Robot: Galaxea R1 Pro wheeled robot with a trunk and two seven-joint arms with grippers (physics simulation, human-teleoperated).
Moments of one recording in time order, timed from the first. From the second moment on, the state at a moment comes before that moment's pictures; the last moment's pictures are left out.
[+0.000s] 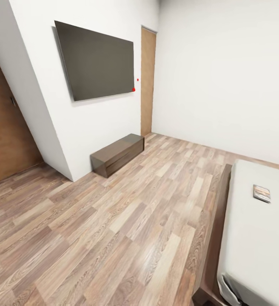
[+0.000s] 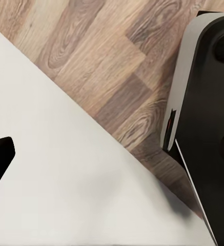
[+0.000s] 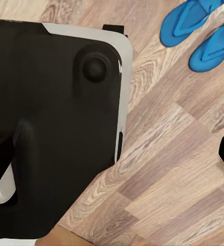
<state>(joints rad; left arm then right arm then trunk) -0.02 0.08 0.96 -0.06 -0.85 -0.19 0.14 -0.21 -0.15 -0.06 0.03 0.13 -0.02 0.22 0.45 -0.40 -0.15</state>
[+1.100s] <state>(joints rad) -0.02 0.07 0.96 -0.06 -0.85 -0.19 0.14 -0.21 -0.15 -0.06 0.03 0.13 -0.02 0.22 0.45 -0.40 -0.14</state>
